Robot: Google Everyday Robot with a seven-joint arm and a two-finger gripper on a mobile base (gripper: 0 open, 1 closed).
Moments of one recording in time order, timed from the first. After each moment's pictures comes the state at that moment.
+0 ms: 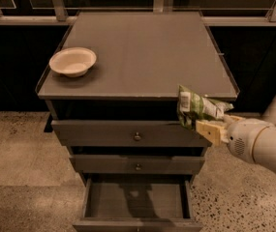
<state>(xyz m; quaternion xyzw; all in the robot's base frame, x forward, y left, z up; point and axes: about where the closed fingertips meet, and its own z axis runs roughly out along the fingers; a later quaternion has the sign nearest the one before) 0.484 -0.201 0.818 -0.14 0.84 0.16 0.50</state>
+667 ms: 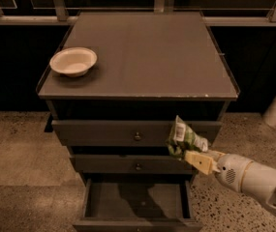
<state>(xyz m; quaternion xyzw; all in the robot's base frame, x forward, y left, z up) 0.462 -0.188 0.704 -0.07 0.83 0.33 0.44</state>
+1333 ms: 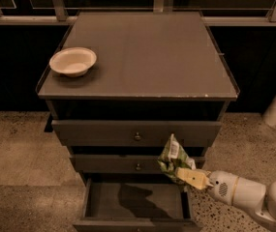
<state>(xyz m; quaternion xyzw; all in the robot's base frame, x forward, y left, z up) 0.446 -0.166 0.625 -0.04 0.81 0.45 0.37</state>
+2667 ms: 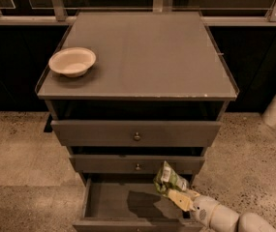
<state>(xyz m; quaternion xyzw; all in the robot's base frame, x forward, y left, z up) 0.444 -0.163 0.476 -0.03 0.82 0.40 0.42</state>
